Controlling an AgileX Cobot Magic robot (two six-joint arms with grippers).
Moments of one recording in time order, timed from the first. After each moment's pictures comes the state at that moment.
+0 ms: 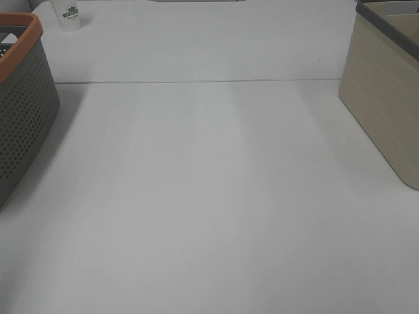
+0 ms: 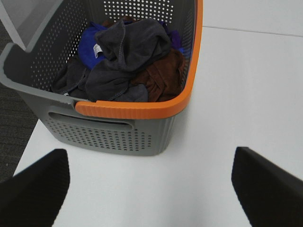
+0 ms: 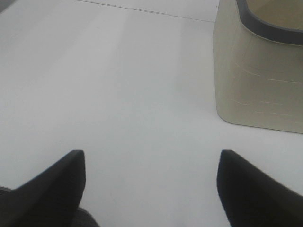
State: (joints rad) left arm -0.01 0.51 -0.78 0.10 0.94 -0.17; right arm 0.06 0.00 -0.51 0.09 1.06 -0.17
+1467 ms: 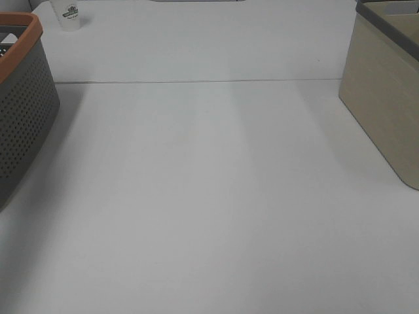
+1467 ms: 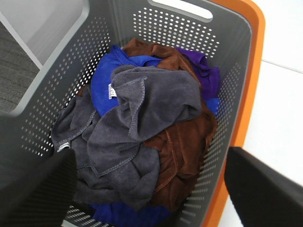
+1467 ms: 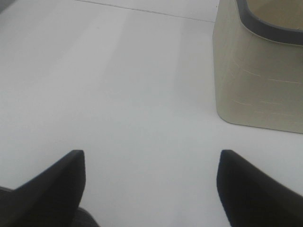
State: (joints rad) left arm -0.01 1.32 -1.29 0.30 0.88 -0.48; right arm 0.06 0.00 -0.51 0.09 1.06 -0.17
